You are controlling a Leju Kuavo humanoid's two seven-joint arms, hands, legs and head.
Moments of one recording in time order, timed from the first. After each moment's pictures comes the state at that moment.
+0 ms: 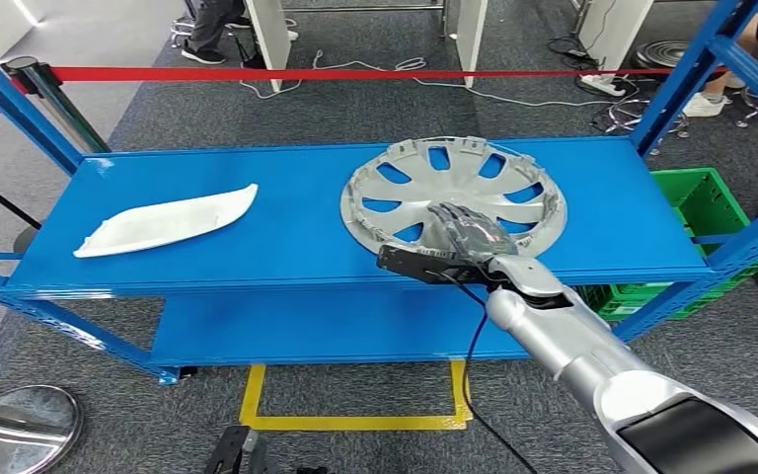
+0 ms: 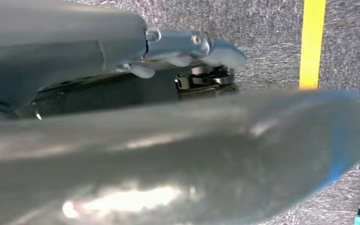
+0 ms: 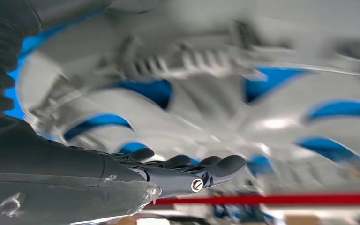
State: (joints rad) left arm -0.12 -0.28 0.58 -0.21 -0.60 -0.08 -0.28; right arm -0.71 -0.01 0.53 -0.71 0.87 -0.06 0.01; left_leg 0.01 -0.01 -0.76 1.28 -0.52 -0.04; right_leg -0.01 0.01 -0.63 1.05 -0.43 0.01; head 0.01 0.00
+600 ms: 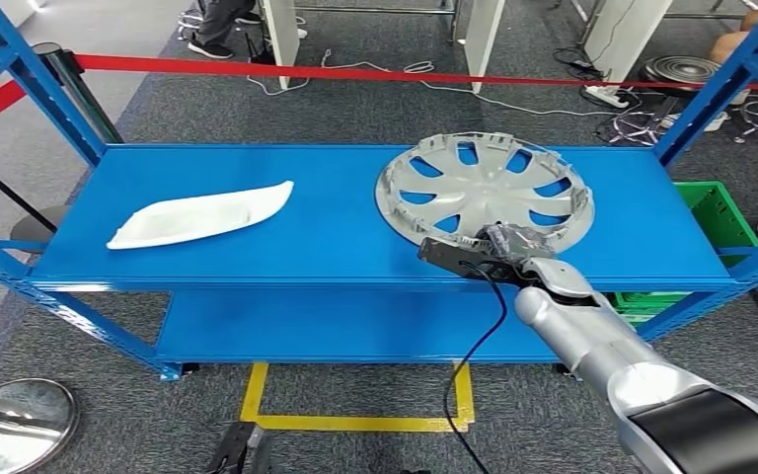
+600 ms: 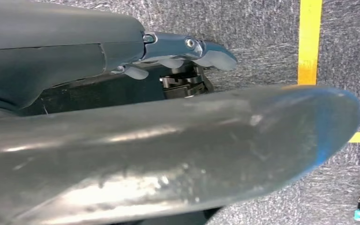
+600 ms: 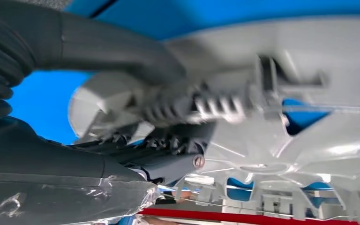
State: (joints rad) left arm -0.13 -0.28 0.56 -0.21 -0.61 -0.08 -0.28; right arm -0.76 -0.03 0.45 -0.53 0.88 -0.09 0.04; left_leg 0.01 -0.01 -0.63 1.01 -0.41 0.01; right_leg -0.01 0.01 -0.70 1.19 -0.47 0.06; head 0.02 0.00
